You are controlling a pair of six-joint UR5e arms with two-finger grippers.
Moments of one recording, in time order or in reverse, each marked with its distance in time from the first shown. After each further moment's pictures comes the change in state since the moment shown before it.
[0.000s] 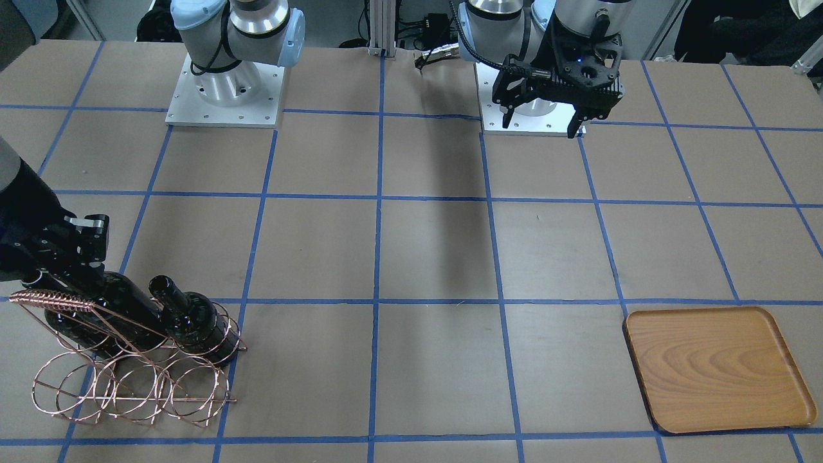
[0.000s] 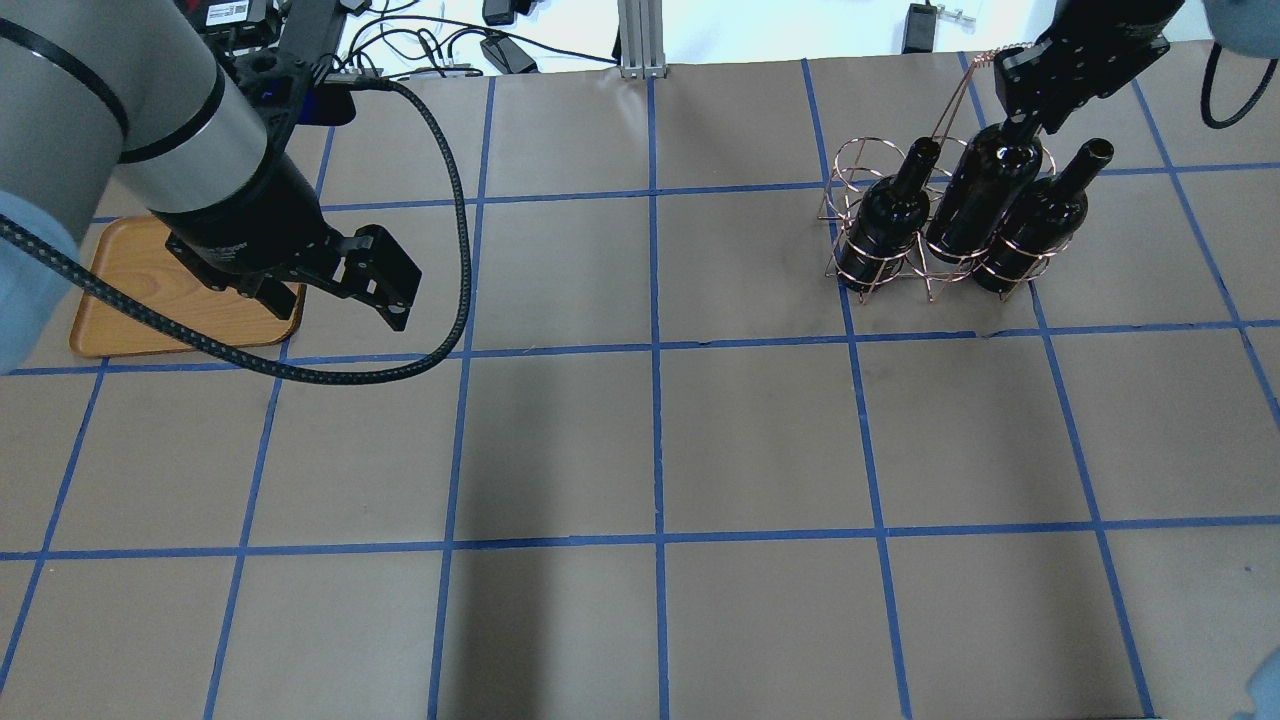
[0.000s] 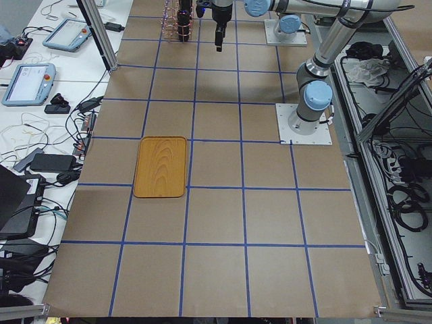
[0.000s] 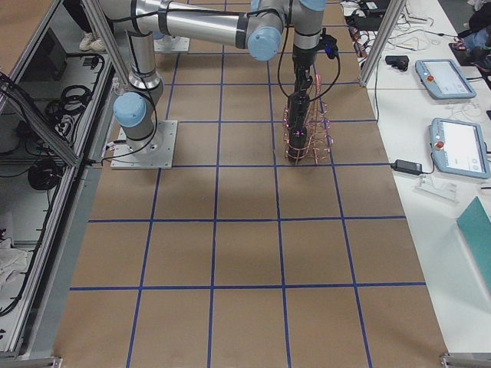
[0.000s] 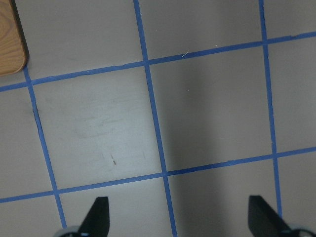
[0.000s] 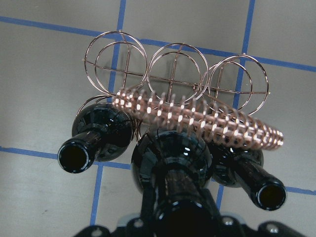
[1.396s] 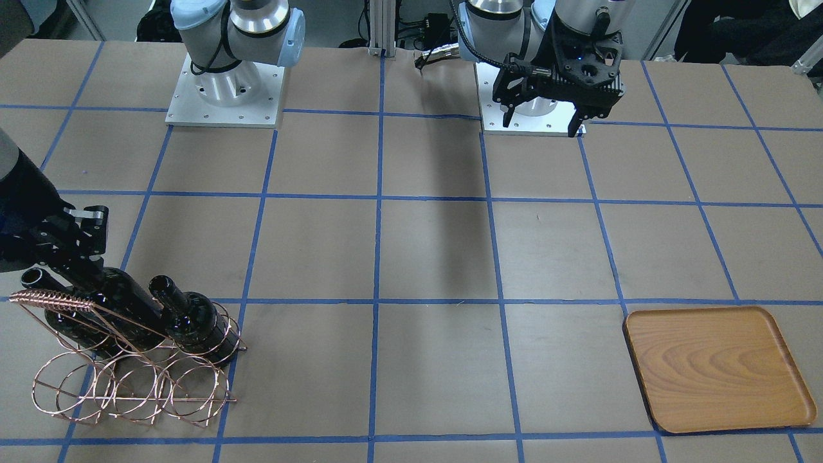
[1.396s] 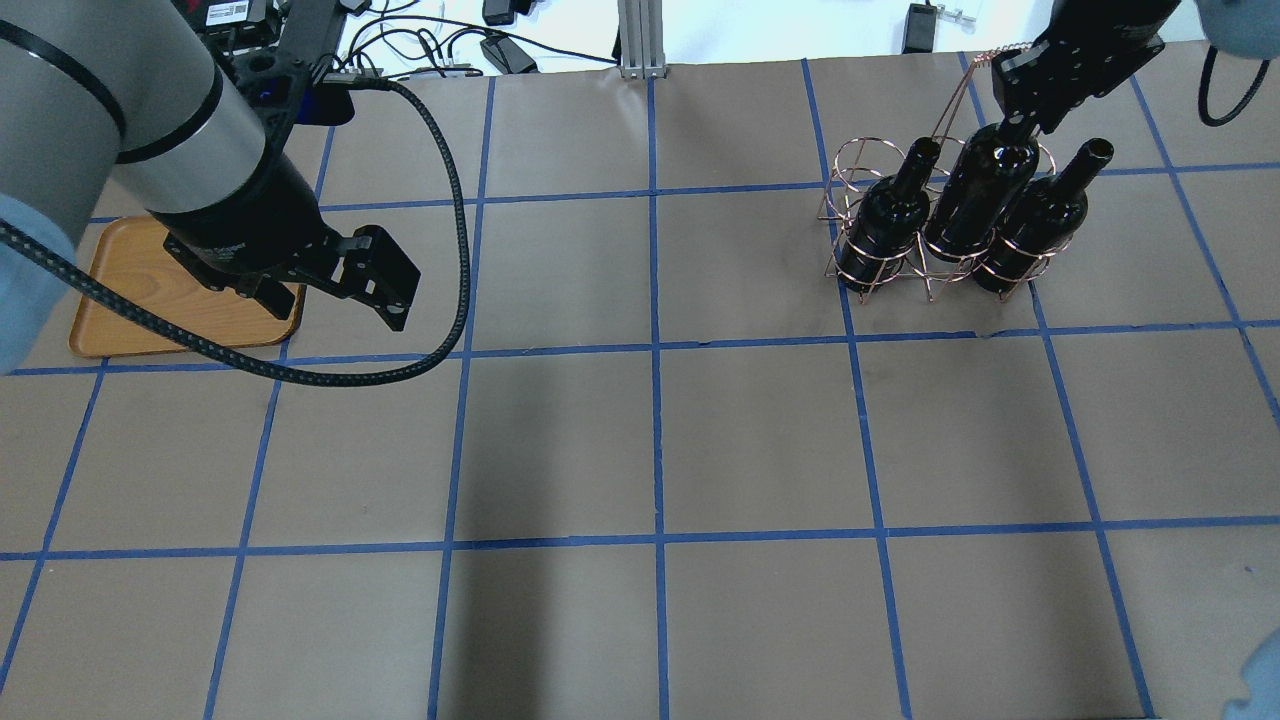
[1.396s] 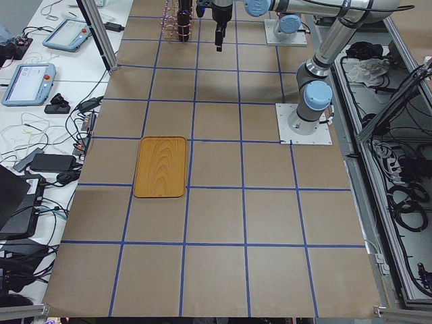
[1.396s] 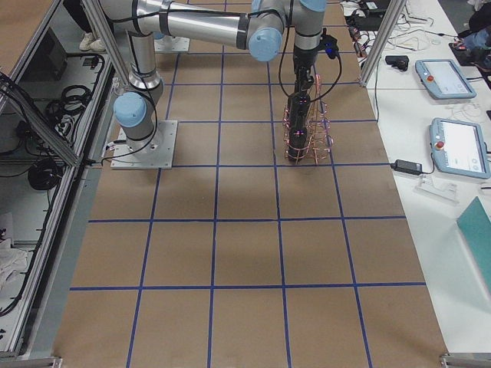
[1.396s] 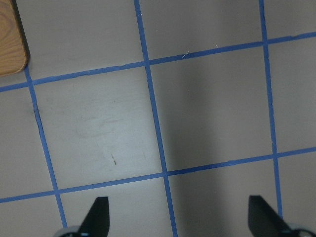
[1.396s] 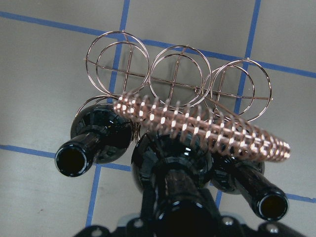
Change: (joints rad) left arm 0.000 0.002 0.000 0.000 0.001 0.000; right arm 0.001 0.018 0.000 -0.015 0.002 -0.035
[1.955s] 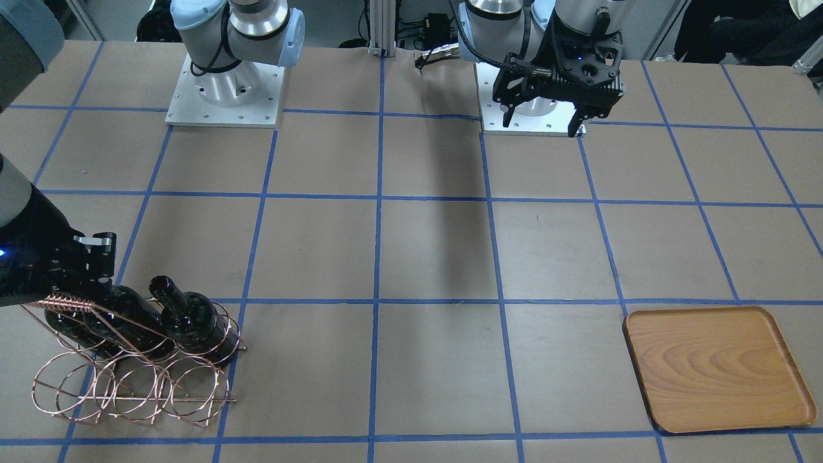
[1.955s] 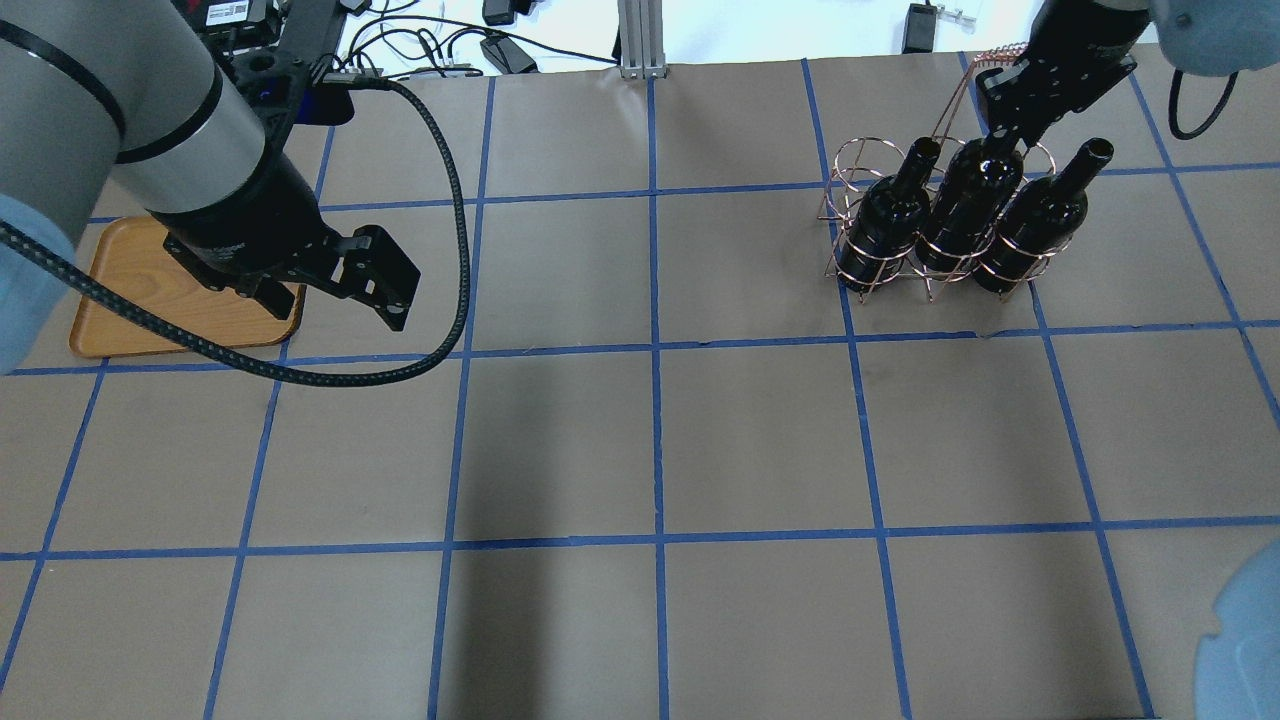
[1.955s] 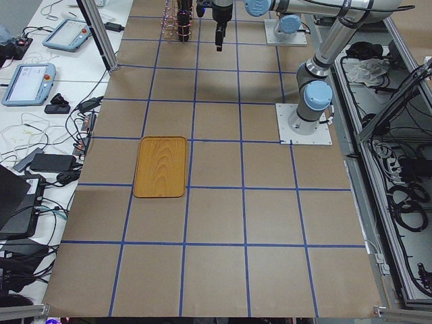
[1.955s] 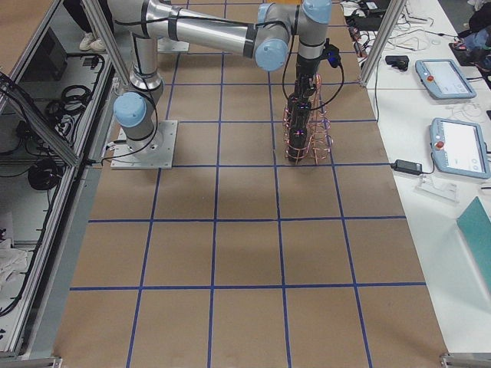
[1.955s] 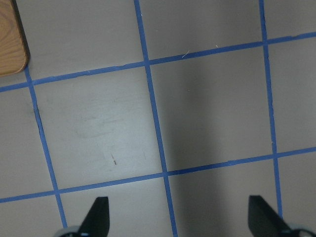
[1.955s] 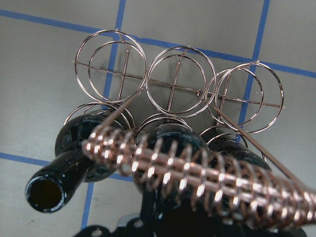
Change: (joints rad) left arm 0.000 0.001 0.000 0.000 0.000 0.000; right arm 0.000 0.057 0.008 -0.044 0.000 0.000
